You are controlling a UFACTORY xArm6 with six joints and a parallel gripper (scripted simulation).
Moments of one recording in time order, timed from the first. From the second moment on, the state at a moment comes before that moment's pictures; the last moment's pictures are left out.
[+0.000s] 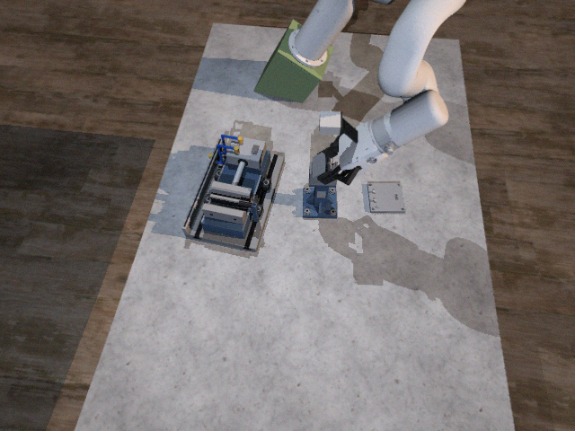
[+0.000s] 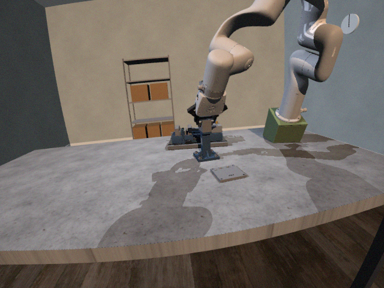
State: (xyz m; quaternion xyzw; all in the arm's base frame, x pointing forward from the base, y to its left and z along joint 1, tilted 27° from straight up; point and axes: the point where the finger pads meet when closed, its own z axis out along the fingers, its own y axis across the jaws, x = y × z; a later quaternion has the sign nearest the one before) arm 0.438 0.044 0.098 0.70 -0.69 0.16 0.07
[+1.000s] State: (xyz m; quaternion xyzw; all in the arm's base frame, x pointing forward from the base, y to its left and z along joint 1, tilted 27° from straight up) arm 0.437 0.043 0.100 0.70 -0.69 0.16 0.07
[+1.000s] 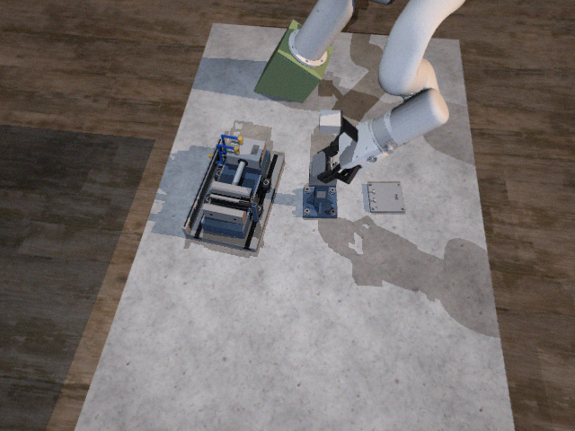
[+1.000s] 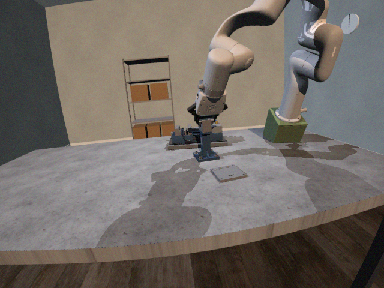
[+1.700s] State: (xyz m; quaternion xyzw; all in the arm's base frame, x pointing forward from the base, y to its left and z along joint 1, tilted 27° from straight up) arm 0.436 0.039 0.109 0.70 -0.69 0.16 0.07
